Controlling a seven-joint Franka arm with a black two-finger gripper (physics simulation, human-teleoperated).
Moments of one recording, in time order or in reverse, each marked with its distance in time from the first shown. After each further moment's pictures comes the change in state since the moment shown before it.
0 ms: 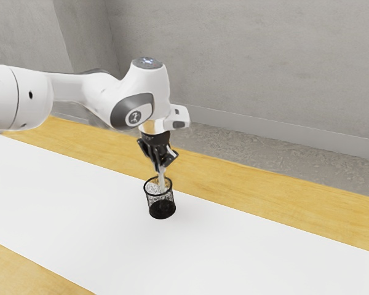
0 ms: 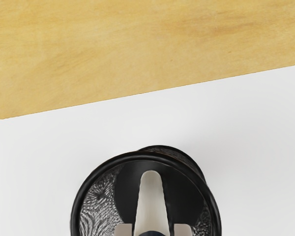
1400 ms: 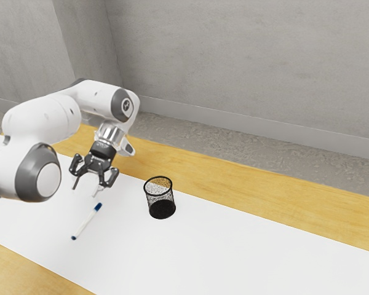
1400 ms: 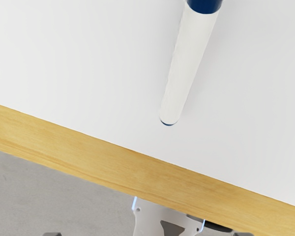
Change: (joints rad) arm 0.084 0.714 0.264 0.907 -0.114 -1.304 -0.044
